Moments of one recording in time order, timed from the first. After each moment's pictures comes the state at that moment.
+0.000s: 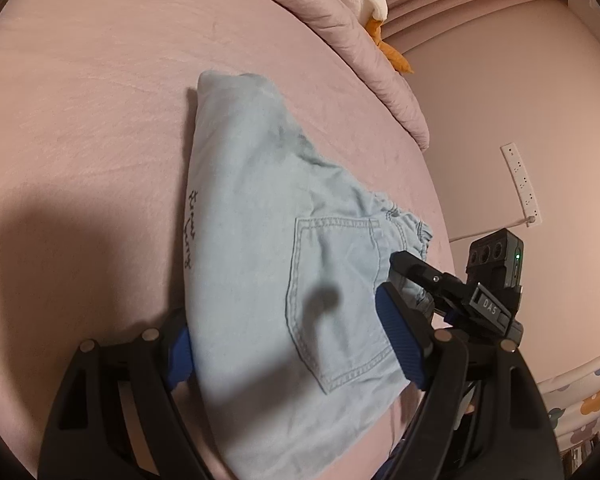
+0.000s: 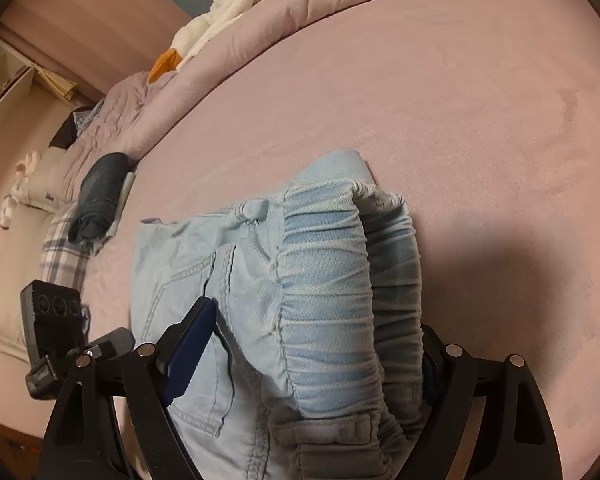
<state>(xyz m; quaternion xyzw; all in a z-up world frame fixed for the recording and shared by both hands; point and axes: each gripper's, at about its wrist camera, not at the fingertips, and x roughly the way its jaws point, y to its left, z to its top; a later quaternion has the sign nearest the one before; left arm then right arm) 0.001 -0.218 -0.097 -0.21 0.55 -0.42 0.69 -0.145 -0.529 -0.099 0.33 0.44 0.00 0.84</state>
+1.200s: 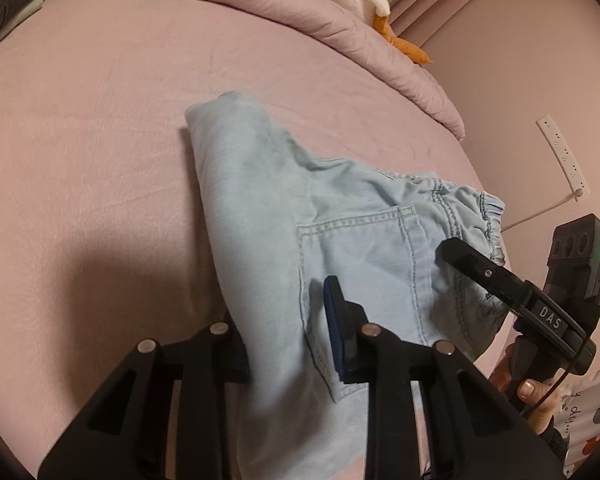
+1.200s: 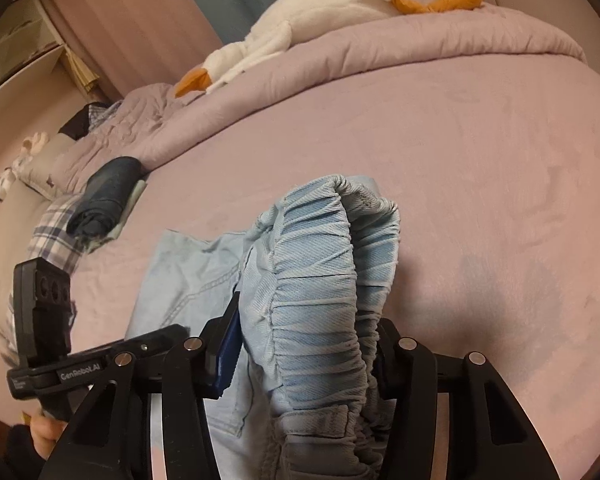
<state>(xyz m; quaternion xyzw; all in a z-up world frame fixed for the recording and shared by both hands) -0.002 -0.245 -0.079 -0.11 0.52 -0.37 0.76 -0.162 -0.490 -0.063 0.24 0.38 -0.03 0.89</state>
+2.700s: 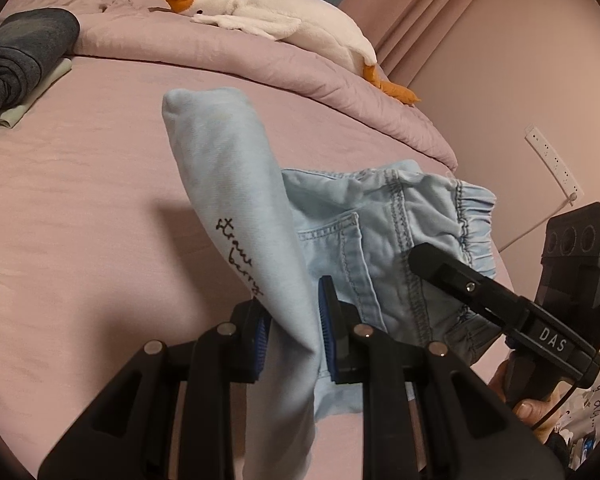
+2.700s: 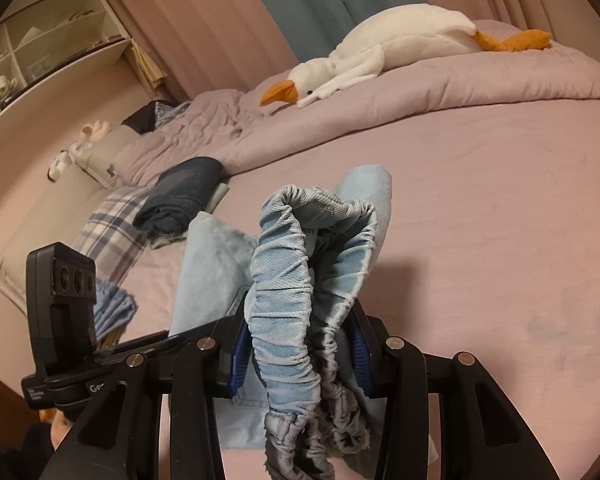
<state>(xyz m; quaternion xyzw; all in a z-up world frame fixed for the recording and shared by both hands) -0.023 -0.187 -0.028 -0.10 0.45 -0.36 0.81 -0.144 -0.415 -0.028 0.23 0.32 0.07 0.92</state>
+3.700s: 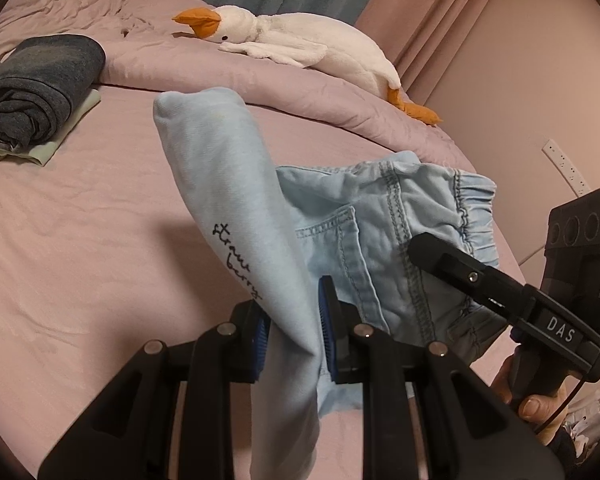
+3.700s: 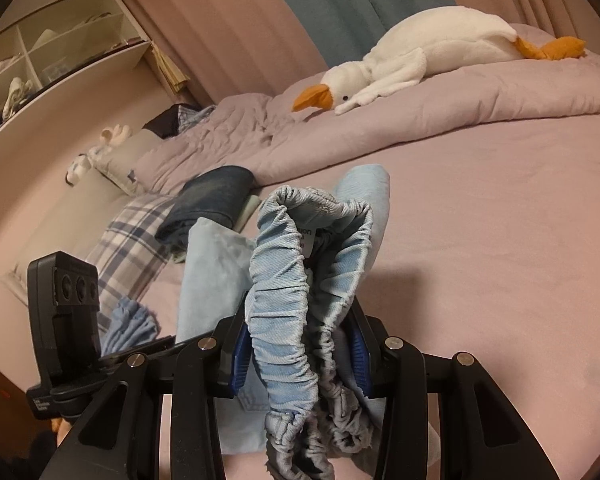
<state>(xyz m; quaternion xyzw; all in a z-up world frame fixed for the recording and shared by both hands) 0.015 -0.151 -0.013 -0.09 0.43 -0.33 0.84 -0.100 -0.389 -0.019 0.23 0.30 0.11 0.92</state>
